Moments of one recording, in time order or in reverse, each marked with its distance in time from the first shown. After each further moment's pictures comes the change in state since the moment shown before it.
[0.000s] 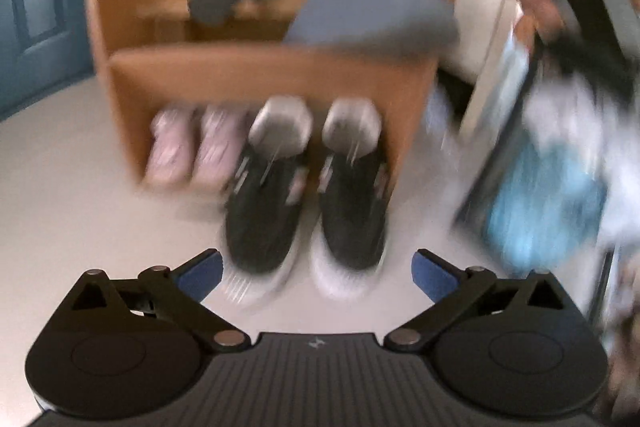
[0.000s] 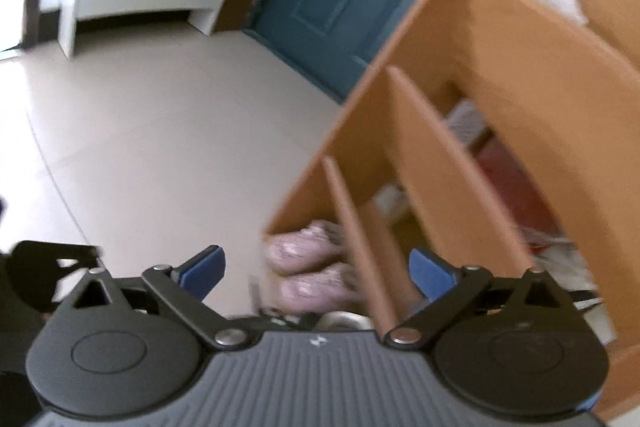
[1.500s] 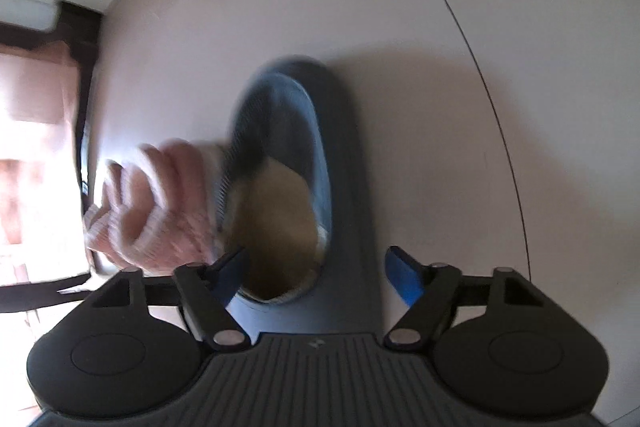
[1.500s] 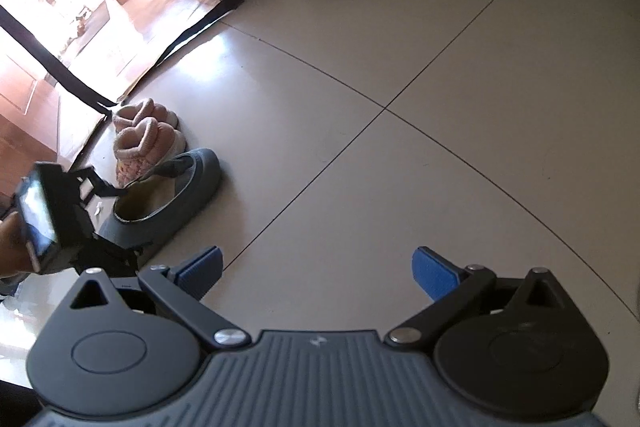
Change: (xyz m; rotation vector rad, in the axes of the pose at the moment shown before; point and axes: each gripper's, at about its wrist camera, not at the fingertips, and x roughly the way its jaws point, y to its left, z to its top) left arm -0.109 0.119 -0.383 -0.341 0.796 0.604; right arm 0.081 0.273 0.003 0.206 0.360 0.773
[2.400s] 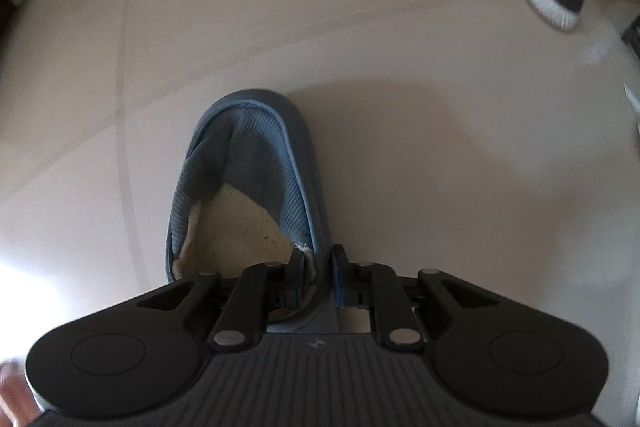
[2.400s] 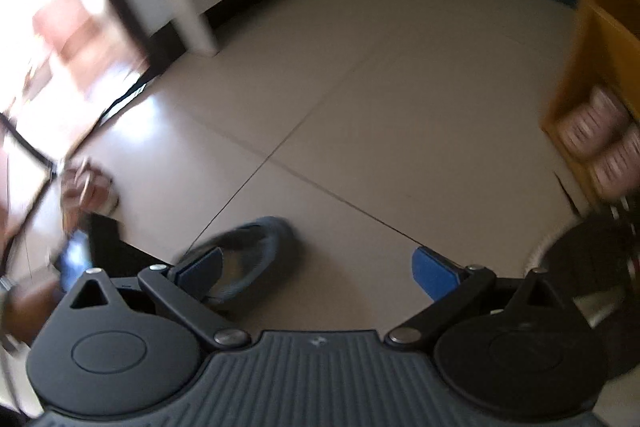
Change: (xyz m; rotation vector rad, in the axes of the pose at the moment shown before) left arm -0.083 -0.146 0.181 0.058 -0.313 -0.411; right arm -0.097 -0.083 -0.035 0.153 -0.221 -0.203
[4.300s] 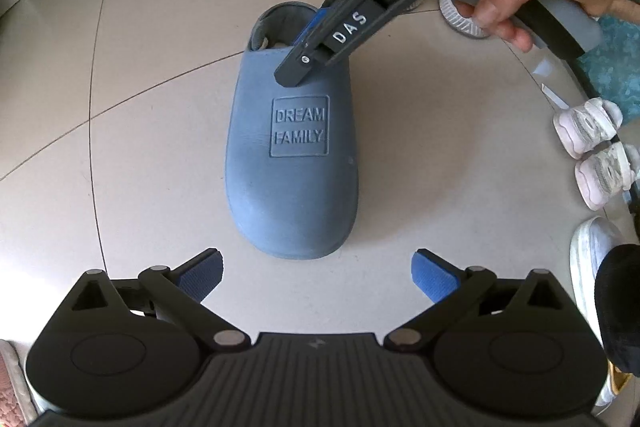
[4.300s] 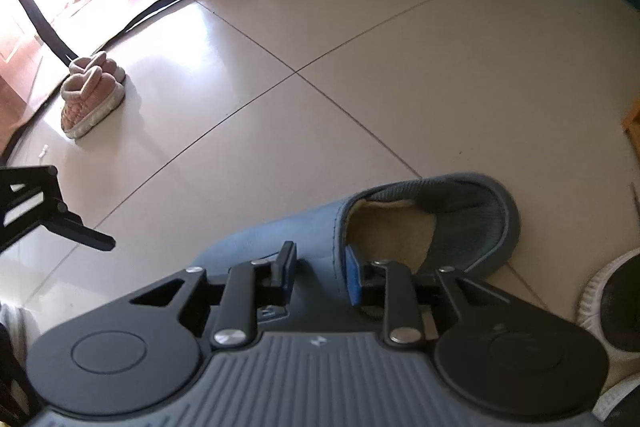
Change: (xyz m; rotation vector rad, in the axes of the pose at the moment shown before) left arm -0.057 -0.046 -0.075 0.002 -0.046 -0.113; right arm 0.110 -0.009 -0.034 -0.270 0.168 0.153
